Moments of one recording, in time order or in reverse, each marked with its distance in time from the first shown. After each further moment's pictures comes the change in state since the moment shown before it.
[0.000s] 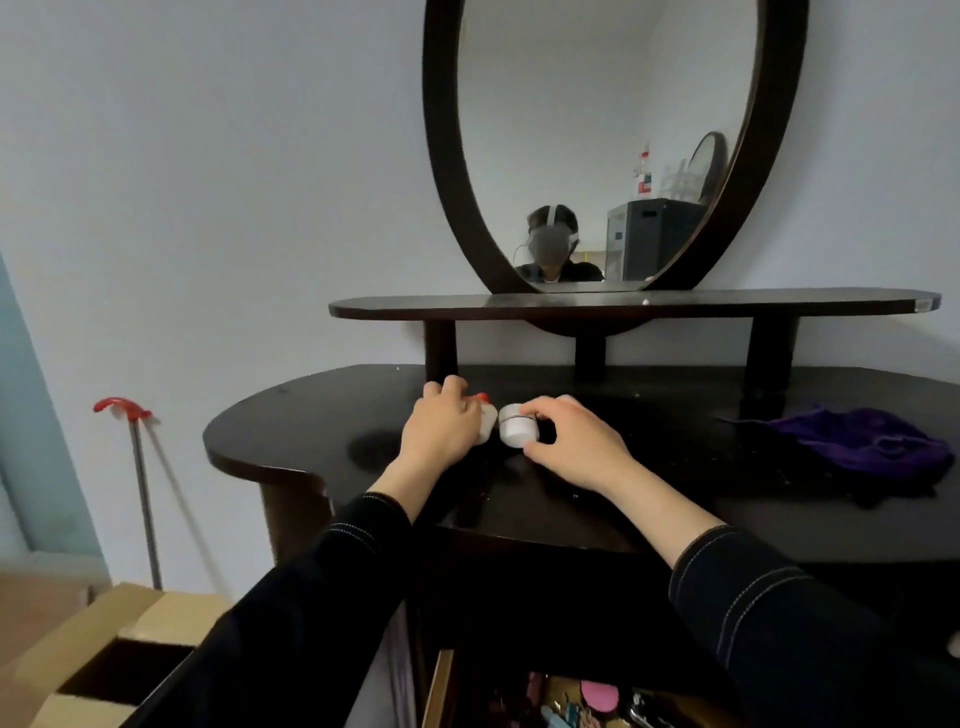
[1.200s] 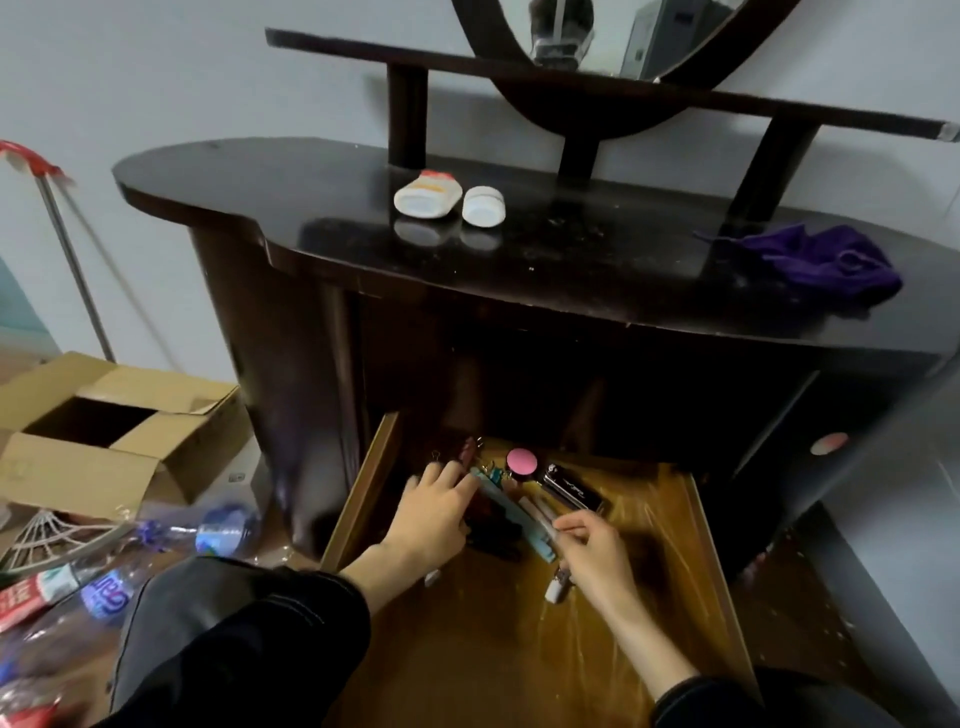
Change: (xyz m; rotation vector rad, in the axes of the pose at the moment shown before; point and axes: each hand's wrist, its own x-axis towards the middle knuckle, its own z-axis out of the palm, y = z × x) left_hand -0.286 -0.089 0.180 0.371 -0.453 0.250; right_hand -0.301 0.130 0.138 0.443 -0.118 0.689
